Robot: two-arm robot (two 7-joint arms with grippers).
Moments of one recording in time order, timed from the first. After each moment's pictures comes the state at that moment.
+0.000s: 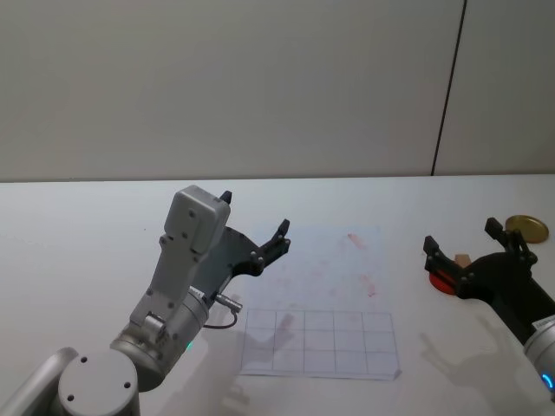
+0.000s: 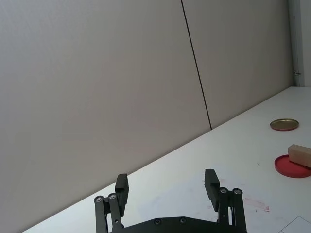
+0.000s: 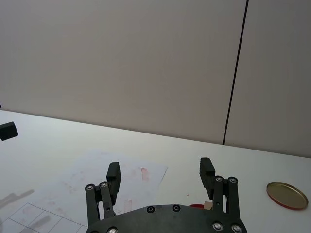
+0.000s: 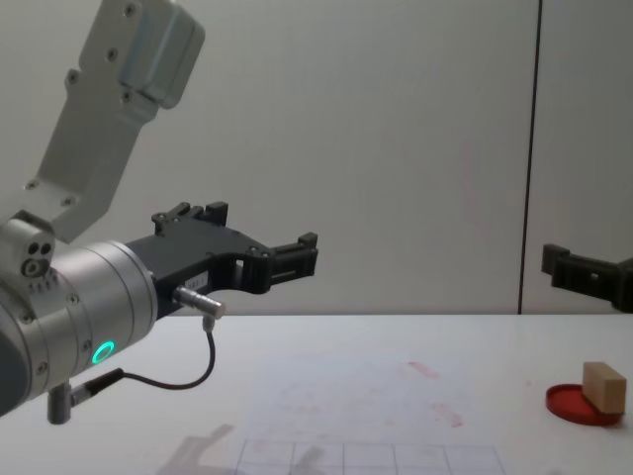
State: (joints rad) left arm -0.24 0.38 0.45 -1.63 -0.20 0.01 -0.01; right arm -0.01 0.34 -0.23 -1.77 0.29 0.03 0.07
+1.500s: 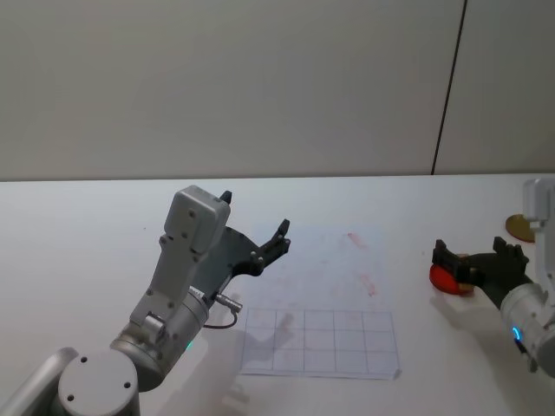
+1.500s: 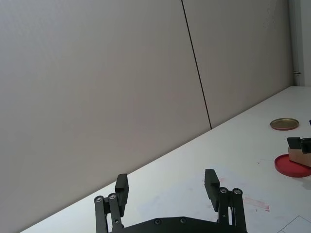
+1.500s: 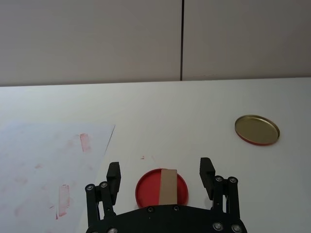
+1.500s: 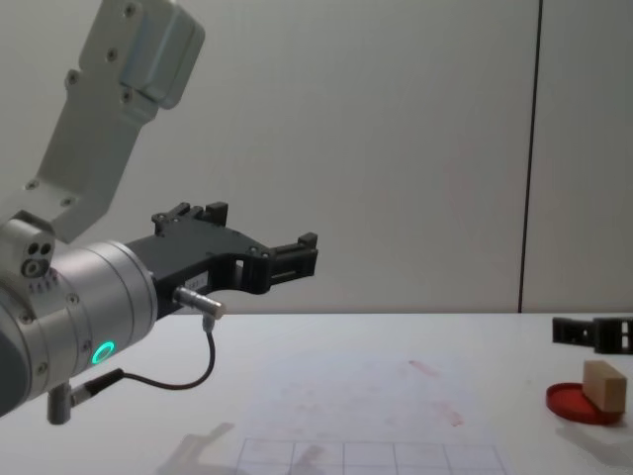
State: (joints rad) left arm -0.24 0.38 0.45 -1.63 -0.20 0.01 -0.01; right arm 0.21 0.20 -0.21 -1.52 0.31 0.37 -0.11
